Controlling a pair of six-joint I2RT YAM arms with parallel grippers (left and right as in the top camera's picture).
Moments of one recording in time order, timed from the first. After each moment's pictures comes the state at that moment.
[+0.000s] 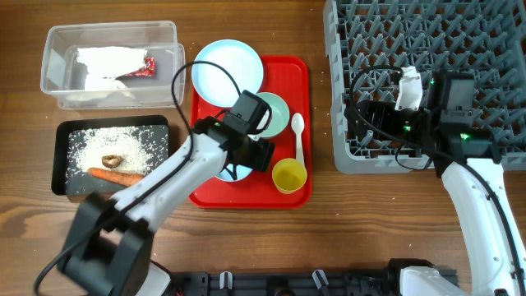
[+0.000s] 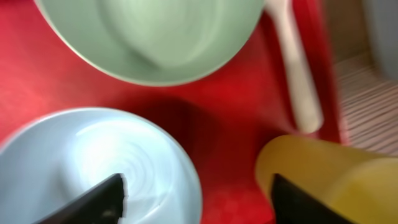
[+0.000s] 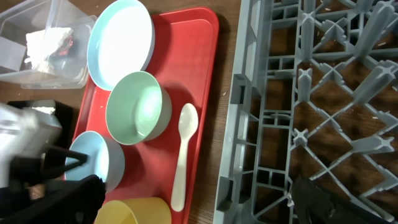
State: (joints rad) left arm -0.58 1.62 1.09 -0.69 0.09 -0.24; right arm -0.04 1.28 1.02 -0.66 -0.50 0.11
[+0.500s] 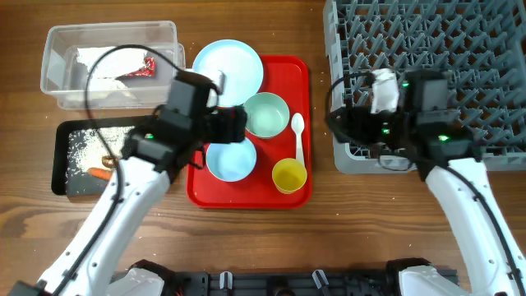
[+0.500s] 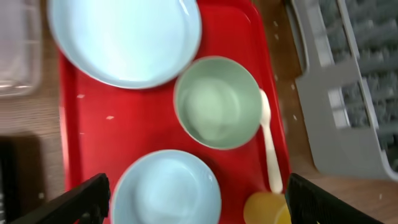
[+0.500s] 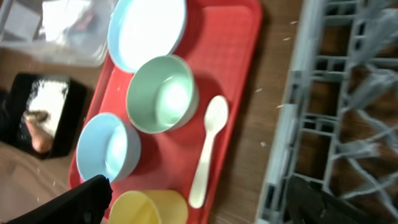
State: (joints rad) left arm -0.38 1.33 1.10 -0.66 0.09 -0.34; right arm 0.12 1.28 1.02 -0.65 -0.45 0.11
